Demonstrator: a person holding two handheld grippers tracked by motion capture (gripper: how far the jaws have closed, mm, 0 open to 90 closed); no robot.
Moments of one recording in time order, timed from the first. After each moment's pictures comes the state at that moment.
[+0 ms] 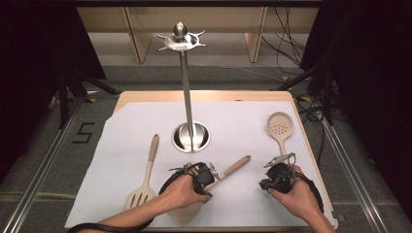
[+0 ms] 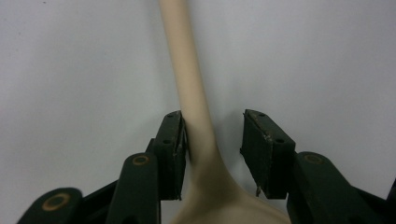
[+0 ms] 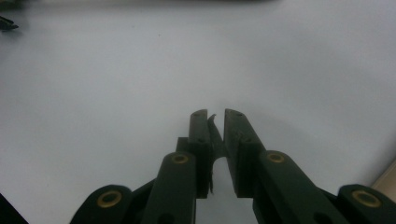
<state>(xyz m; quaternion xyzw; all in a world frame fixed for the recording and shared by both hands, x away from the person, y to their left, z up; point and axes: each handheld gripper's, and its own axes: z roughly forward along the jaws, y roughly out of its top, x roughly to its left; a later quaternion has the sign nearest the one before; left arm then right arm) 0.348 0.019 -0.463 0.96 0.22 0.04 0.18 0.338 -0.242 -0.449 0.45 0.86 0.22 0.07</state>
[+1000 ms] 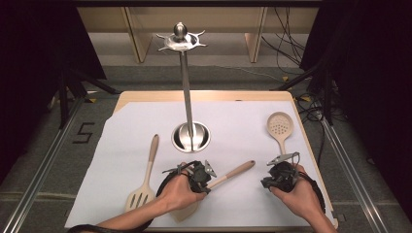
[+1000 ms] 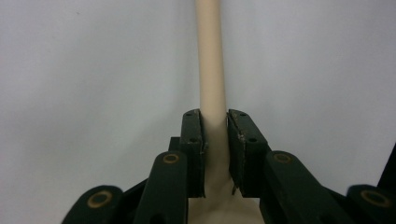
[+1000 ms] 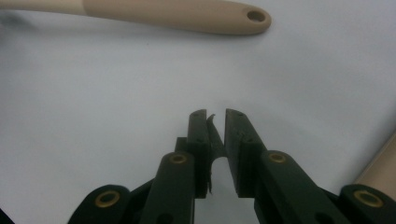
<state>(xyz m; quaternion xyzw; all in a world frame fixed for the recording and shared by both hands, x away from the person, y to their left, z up) 0.344 0.035 -0.451 0.94 0.24 0.05 0.23 0.341 -0.249 -0.448 0.46 0.85 0.24 0.09</state>
